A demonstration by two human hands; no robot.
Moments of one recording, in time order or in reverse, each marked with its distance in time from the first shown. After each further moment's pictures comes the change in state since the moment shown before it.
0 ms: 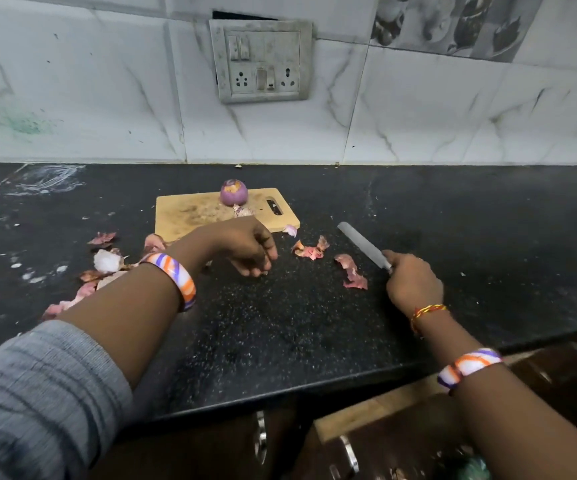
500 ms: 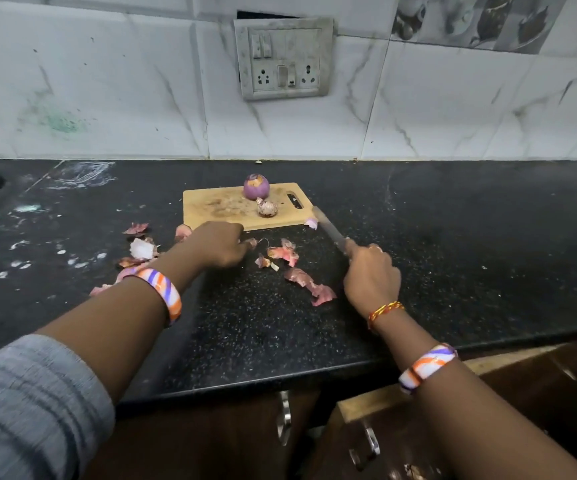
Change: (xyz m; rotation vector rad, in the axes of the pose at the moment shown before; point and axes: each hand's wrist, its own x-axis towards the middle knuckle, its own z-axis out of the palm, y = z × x) left_hand -0.031 -0.052 -0.004 0.625 0.398 -0.099; right_hand -0.044 -0.074 0.019 -0.054 0.077 -0.169
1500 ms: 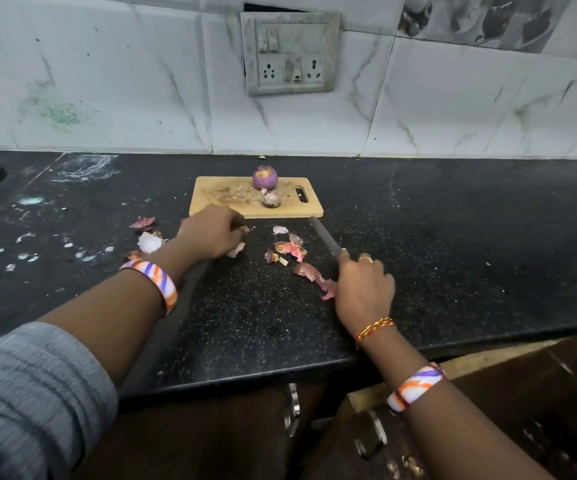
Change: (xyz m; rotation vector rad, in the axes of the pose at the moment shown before) left_hand -0.002 -0.026 -0.002 -0.165 0.212 0.059; right_hand -0.031 -0.027 0.006 -0.151 -0.001 0.000
